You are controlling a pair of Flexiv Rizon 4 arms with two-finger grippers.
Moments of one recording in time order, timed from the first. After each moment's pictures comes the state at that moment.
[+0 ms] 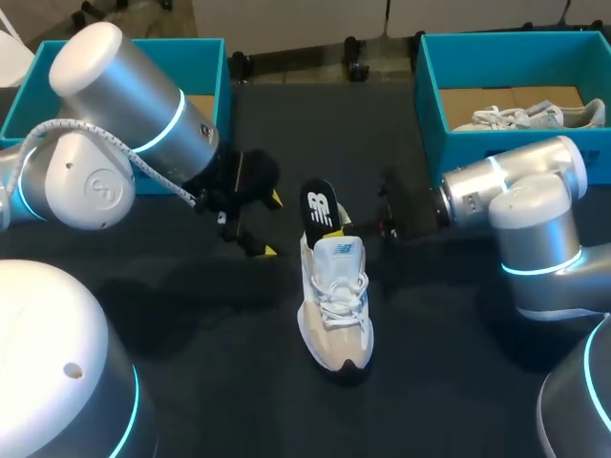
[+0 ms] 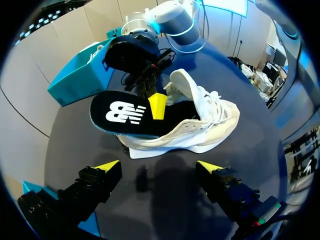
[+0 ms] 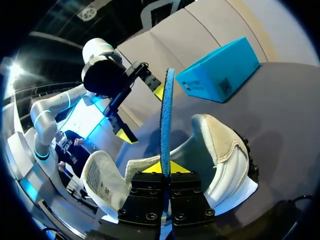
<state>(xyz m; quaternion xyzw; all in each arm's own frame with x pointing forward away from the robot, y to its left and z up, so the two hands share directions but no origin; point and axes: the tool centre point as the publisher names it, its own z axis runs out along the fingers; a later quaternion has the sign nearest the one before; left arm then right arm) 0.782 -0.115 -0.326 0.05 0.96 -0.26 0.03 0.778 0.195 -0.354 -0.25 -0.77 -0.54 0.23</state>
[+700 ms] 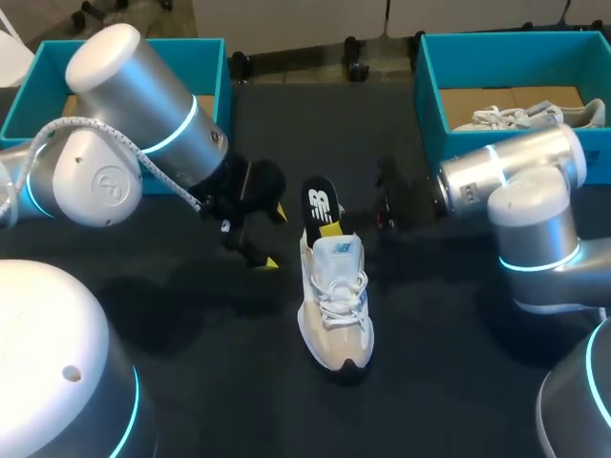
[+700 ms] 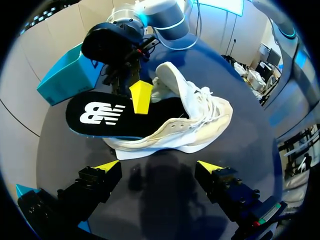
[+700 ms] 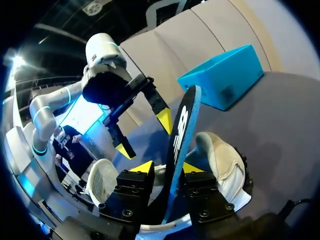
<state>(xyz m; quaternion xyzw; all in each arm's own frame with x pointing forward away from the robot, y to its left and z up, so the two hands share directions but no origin) 0.767 -0.118 -0.338 0.07 0.97 -0.24 0.00 0.789 0.198 -0.338 -0.23 -0.78 -0.54 0.20</state>
